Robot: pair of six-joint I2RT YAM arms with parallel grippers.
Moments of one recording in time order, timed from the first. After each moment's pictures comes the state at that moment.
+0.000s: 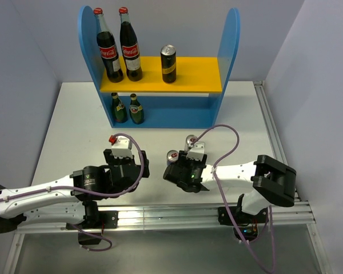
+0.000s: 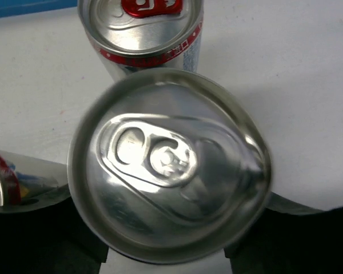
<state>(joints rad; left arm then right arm) -1.32 0.89 0.87 -0.78 -0.91 -0.92 1.19 1.48 0.72 -0.43 1.07 1.18</state>
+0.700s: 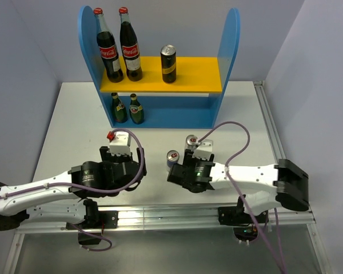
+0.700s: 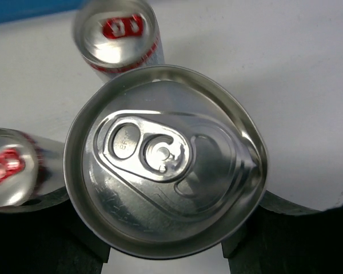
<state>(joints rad) -1.34 0.94 1.00 -0.96 -0.94 -0.98 1.24 1.38 0.82 -0.82 1.05 1.38</state>
